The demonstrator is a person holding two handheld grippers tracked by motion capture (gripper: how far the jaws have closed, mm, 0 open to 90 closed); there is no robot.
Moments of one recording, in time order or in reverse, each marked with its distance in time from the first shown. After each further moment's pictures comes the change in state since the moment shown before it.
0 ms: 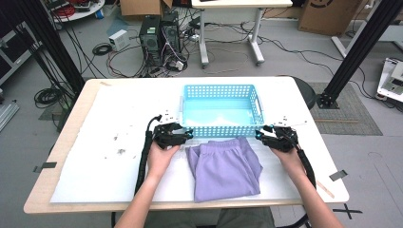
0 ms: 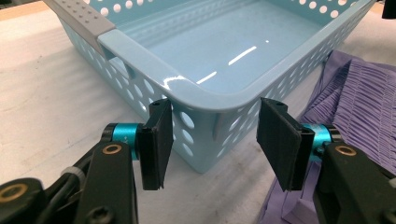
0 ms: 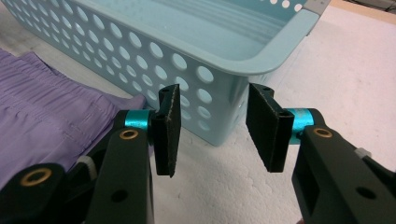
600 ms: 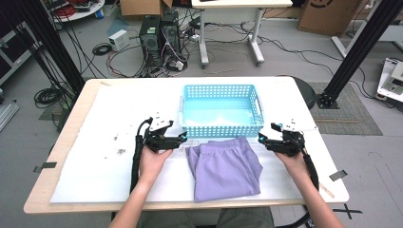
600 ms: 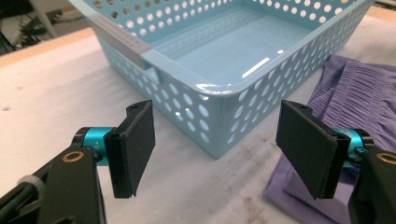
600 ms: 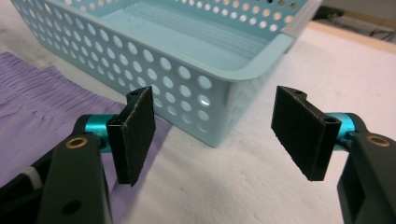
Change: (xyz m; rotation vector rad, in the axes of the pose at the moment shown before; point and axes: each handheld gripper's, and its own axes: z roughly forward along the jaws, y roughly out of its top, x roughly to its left) left arm -0.001 -0.005 -0.043 -0.082 0.077 0.070; right arm 0.003 -0.007 -0.026 -0.097 -0.025 0.008
